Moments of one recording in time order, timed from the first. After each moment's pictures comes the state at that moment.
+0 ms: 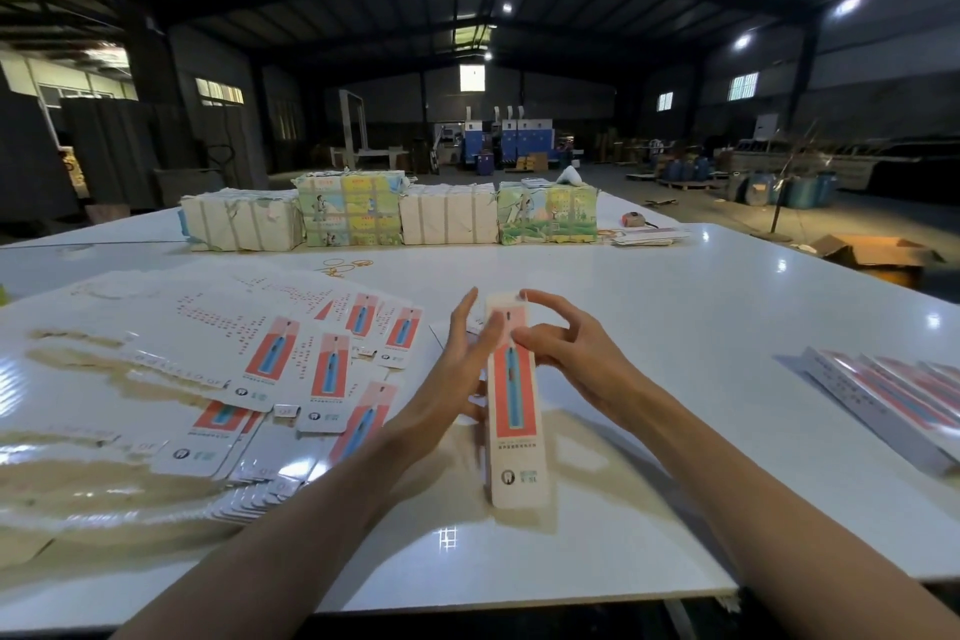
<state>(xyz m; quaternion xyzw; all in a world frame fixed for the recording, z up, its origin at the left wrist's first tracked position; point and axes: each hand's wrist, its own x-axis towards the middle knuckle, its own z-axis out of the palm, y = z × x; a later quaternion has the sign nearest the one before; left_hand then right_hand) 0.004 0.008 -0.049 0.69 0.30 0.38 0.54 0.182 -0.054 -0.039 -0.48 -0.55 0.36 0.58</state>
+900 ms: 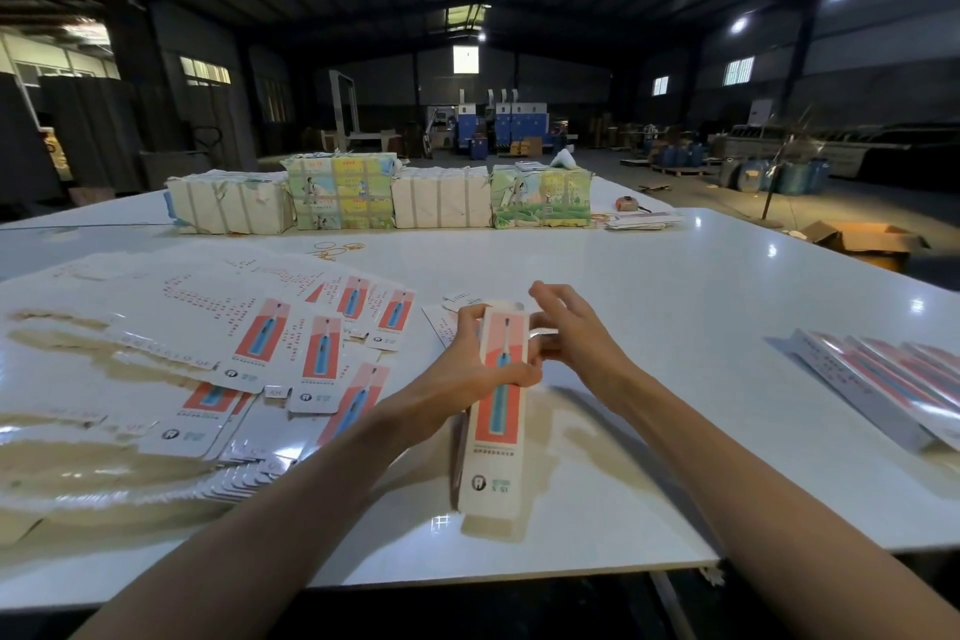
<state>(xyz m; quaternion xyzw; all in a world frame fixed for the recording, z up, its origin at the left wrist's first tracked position) 0.008 0.008 -0.058 0.77 0.29 0.27 0.49 0.180 -0.057 -0.041 -0.54 -0.48 0.35 0.60</state>
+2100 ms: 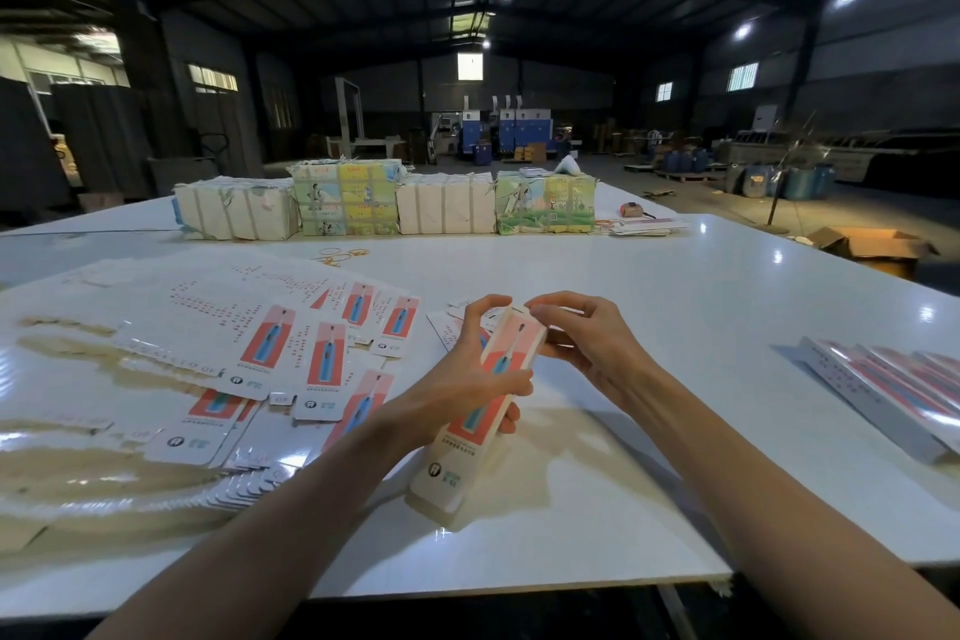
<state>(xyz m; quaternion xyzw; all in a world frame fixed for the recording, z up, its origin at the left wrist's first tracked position) 0.003 0.010 -0.054 0.76 0.27 0.27 0.52 0.182 -0.066 -0.025 -0.50 -0.43 0.37 0.65</state>
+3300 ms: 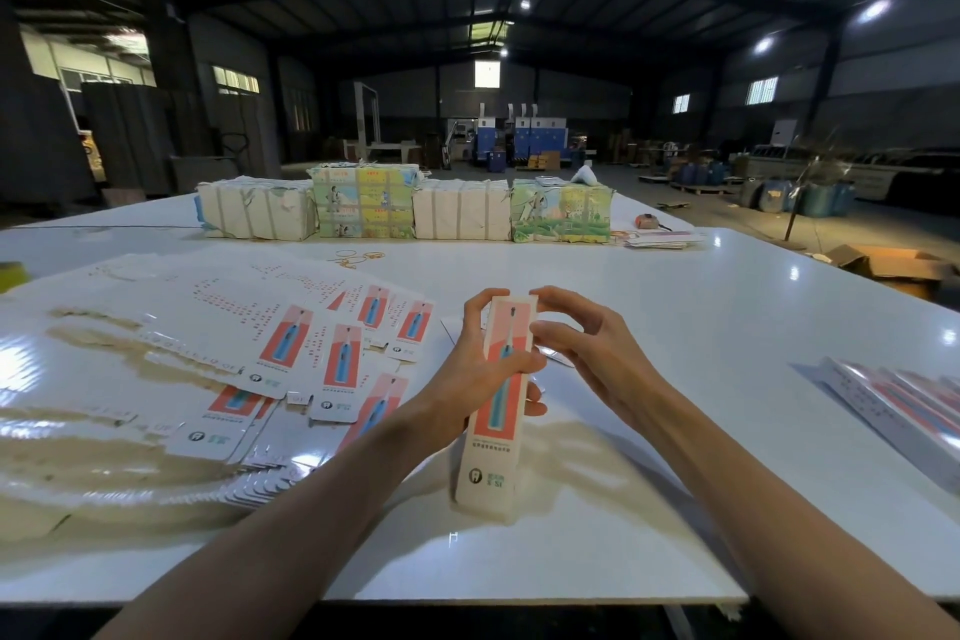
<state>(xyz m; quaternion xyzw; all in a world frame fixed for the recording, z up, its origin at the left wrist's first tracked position) 0.003 0.004 -0.045 0.68 0.25 0.37 0.58 0.176 -0.061 -0.031 -0.44 -0.55 0.32 0.64</state>
